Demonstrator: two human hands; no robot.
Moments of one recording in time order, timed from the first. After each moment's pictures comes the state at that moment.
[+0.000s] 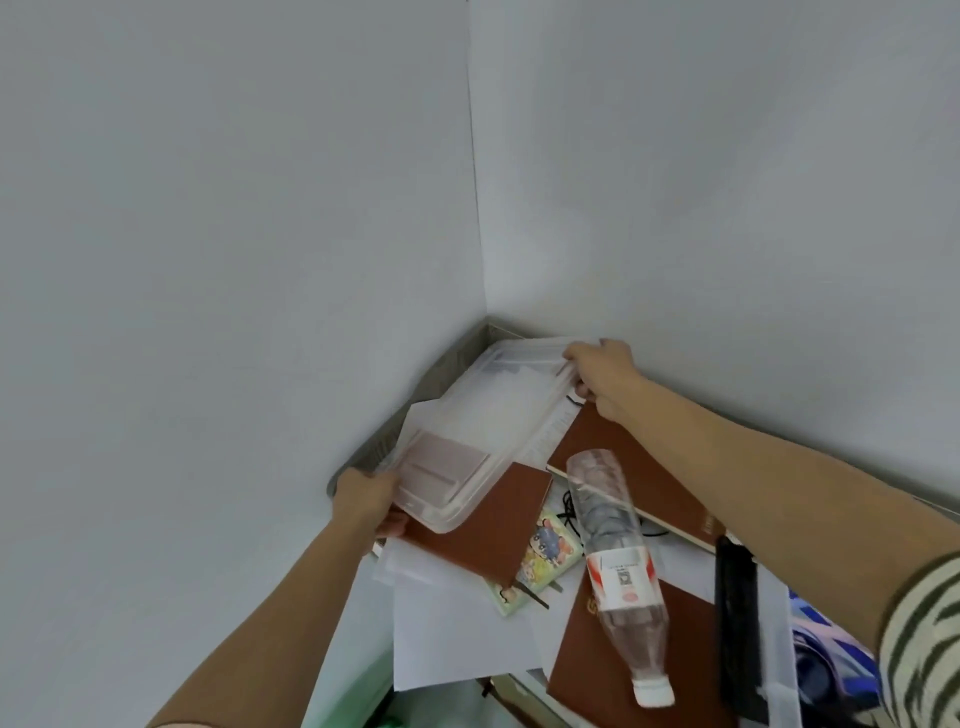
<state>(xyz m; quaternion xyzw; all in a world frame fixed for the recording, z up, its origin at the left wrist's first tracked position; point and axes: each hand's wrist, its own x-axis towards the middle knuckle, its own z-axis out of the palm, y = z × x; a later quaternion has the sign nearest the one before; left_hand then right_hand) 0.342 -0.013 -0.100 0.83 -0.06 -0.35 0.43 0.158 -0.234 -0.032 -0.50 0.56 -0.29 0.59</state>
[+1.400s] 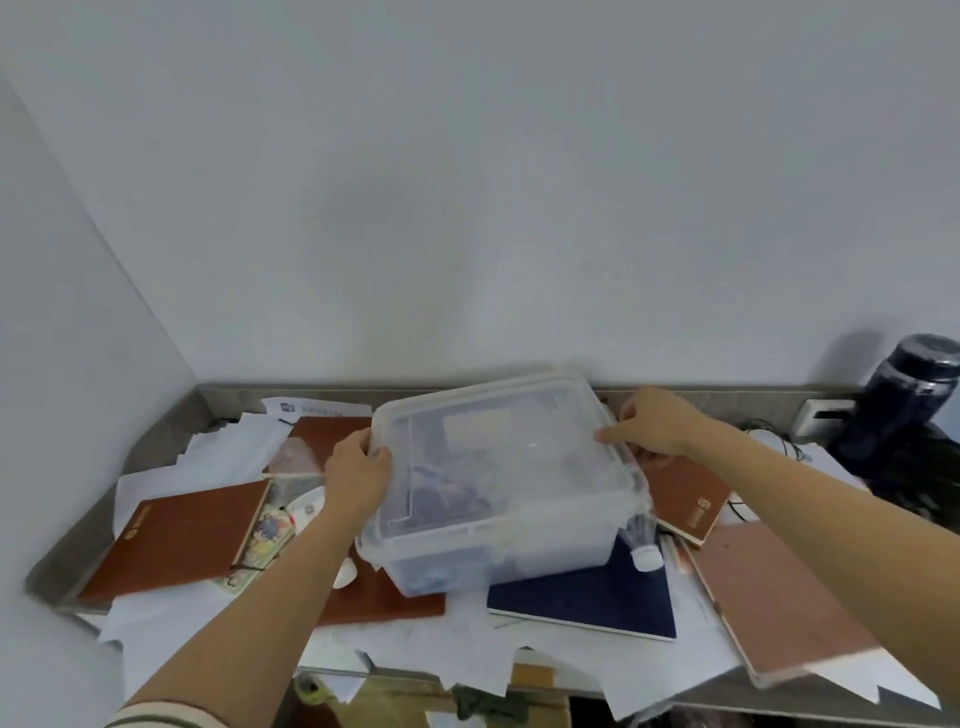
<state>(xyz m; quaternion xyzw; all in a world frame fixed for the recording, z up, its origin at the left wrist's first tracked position) -0.007 -0.026 -0.025 0.73 -0.52 -0.24 0.37 -0.350 -0.060 0.022 -0.65 0.69 -0.10 0.30</state>
